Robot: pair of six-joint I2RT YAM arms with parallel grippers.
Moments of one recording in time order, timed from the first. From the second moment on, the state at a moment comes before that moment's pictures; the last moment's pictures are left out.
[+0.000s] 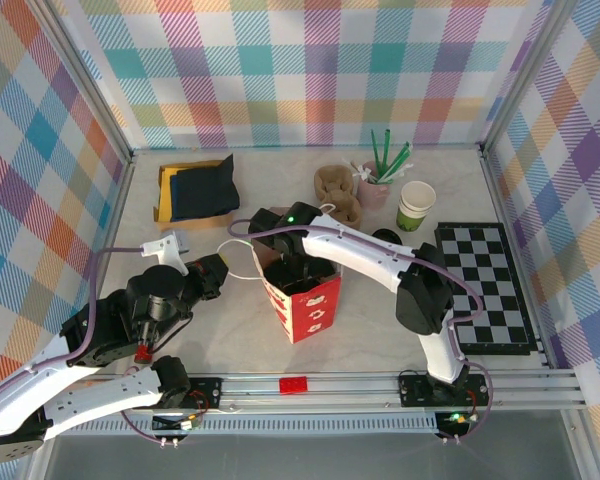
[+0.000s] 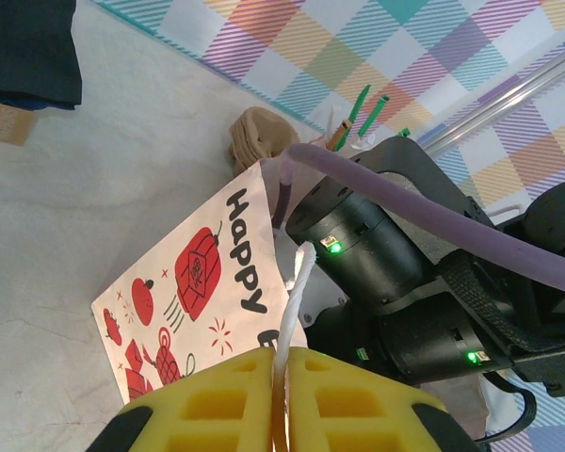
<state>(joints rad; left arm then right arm) -1.05 0.64 1.01 -0.81 -0.54 -1.00 1.01 2.02 1.87 -1.39 0.04 0.58</state>
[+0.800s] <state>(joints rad) -1.05 0.62 1.01 -0.81 -0.54 -1.00 1.03 1.97 1.90 -1.43 0.06 0.60</state>
